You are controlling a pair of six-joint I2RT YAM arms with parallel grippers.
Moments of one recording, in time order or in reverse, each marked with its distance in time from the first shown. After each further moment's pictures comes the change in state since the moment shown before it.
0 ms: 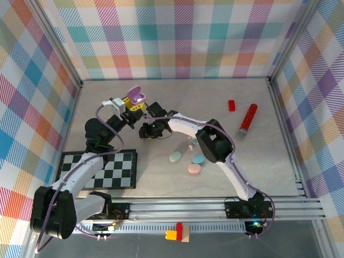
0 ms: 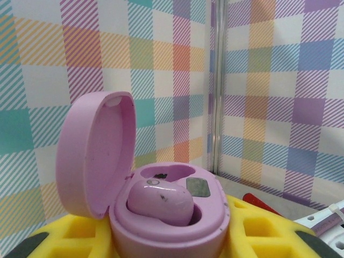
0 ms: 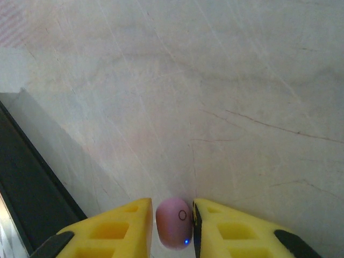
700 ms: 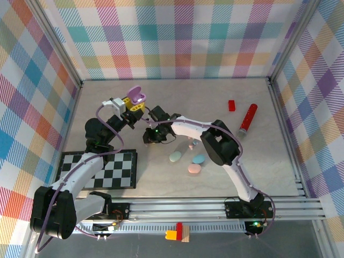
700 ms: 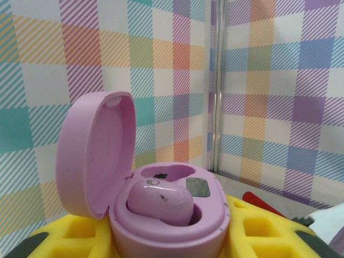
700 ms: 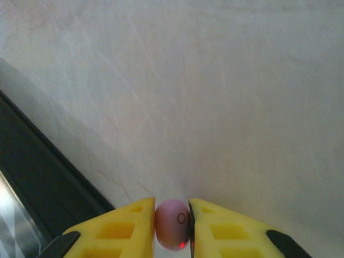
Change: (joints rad) left arm 0.000 0.000 0.000 -0.008 0.002 0.004; right arm 0.008 -0.169 -0.227 0.013 0.051 -0.029
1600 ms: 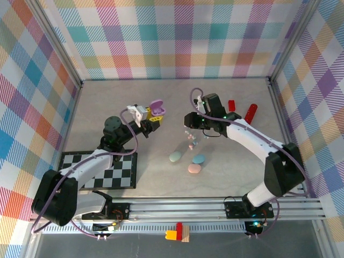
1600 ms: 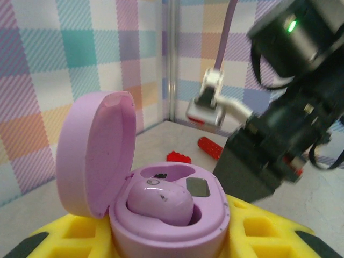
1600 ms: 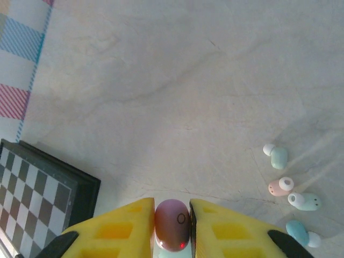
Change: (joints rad) left arm -0.180 0.143 -0.003 -0.097 0.016 0.109; right arm -0.287 -0.774 -0.581 0.087 0.129 -0.079
